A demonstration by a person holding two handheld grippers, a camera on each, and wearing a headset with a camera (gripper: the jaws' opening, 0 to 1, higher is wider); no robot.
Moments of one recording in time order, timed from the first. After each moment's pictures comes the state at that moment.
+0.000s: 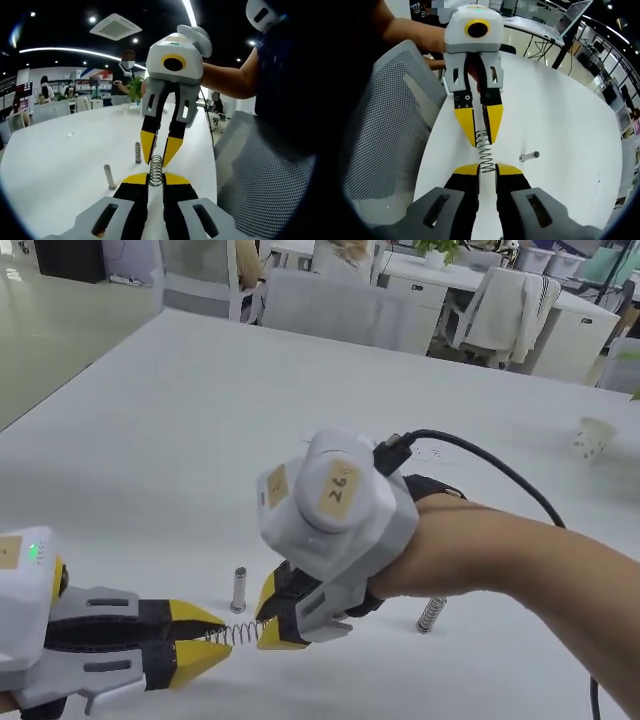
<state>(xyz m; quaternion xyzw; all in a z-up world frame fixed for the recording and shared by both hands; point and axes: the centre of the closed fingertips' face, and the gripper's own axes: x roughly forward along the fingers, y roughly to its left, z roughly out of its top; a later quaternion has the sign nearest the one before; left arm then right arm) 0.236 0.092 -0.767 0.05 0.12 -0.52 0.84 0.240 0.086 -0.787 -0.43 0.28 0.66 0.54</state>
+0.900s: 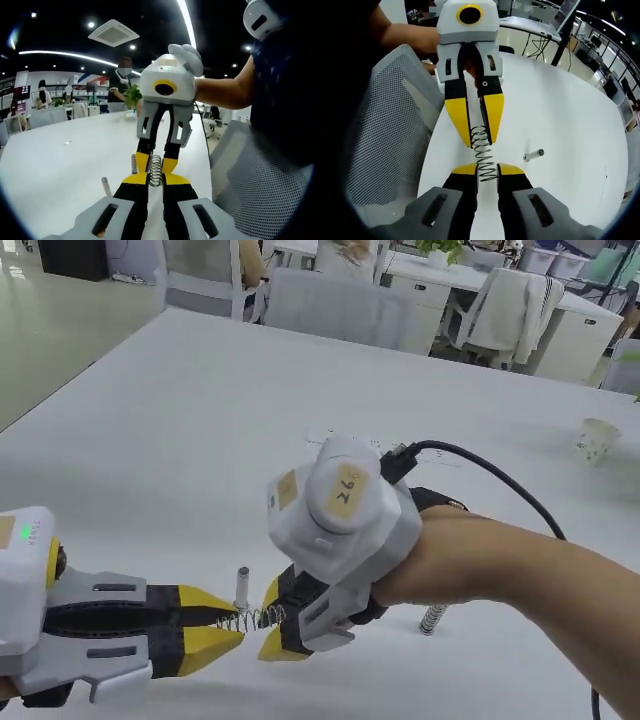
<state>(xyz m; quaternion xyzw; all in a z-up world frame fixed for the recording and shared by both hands) 0.232 0.085 -0.746 0.03 0.10 -0.54 0.84 0.238 0.086 -0.794 -0.40 0.29 0.67 0.55</state>
